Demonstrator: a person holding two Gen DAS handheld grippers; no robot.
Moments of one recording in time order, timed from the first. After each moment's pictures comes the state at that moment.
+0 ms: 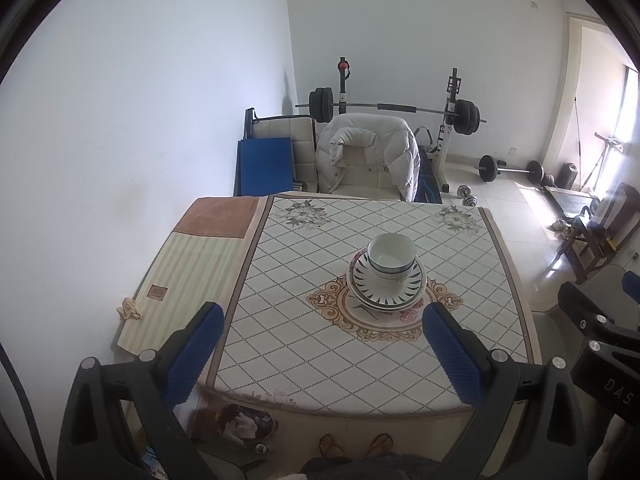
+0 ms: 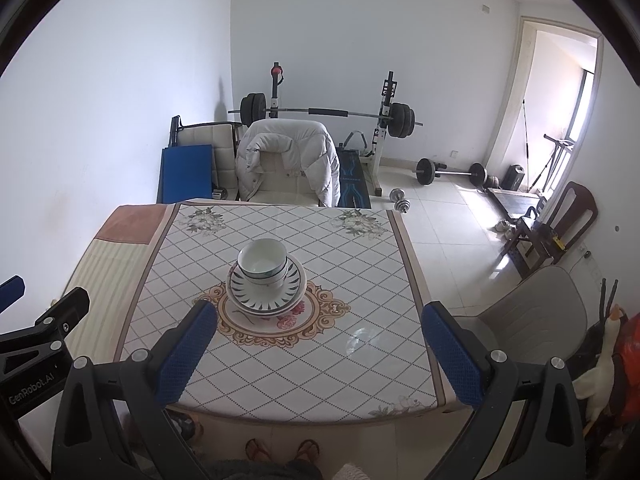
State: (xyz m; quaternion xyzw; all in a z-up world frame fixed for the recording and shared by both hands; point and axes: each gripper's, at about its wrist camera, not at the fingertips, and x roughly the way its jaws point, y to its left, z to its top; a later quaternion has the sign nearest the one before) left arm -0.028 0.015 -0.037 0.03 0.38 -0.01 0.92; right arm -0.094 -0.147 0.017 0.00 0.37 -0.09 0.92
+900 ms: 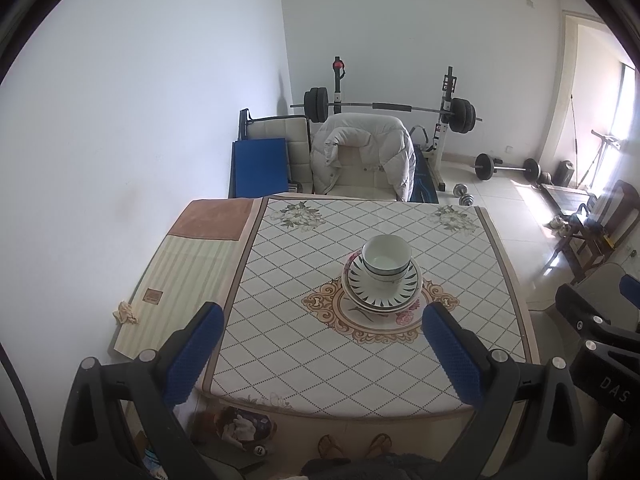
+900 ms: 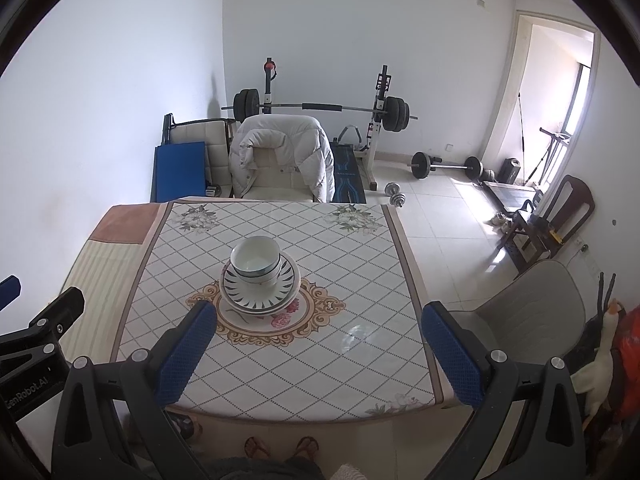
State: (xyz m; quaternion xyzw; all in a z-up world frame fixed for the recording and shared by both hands) left arm -0.025 0.011 -0.034 0.03 0.39 -0.01 0.92; right arm -0.091 -0.157 0.008 0.01 0.38 -0.10 0.92
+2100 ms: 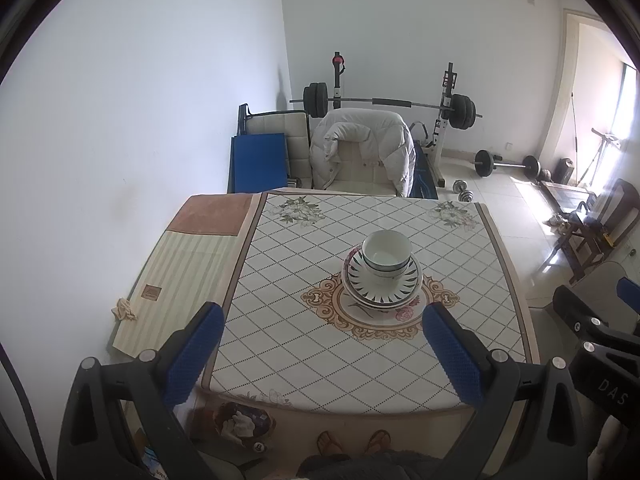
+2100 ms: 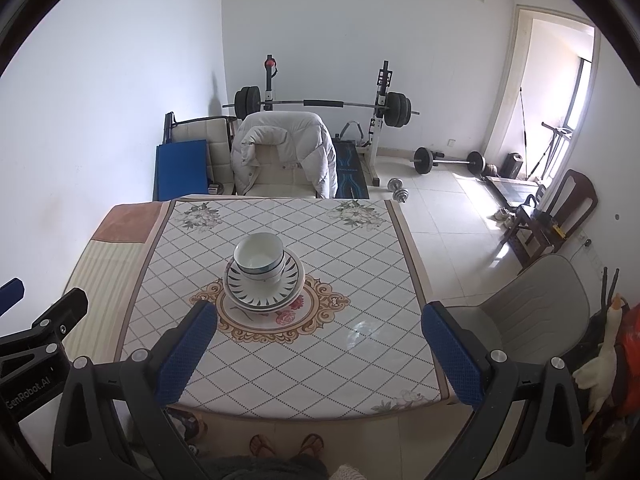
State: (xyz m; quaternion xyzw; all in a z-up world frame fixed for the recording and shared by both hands) left arm -0.016 0.014 -0.038 0.03 0.39 -0.02 0.92; right arm -0.089 -0.154 0.006 0.02 0.39 -0.10 0.92
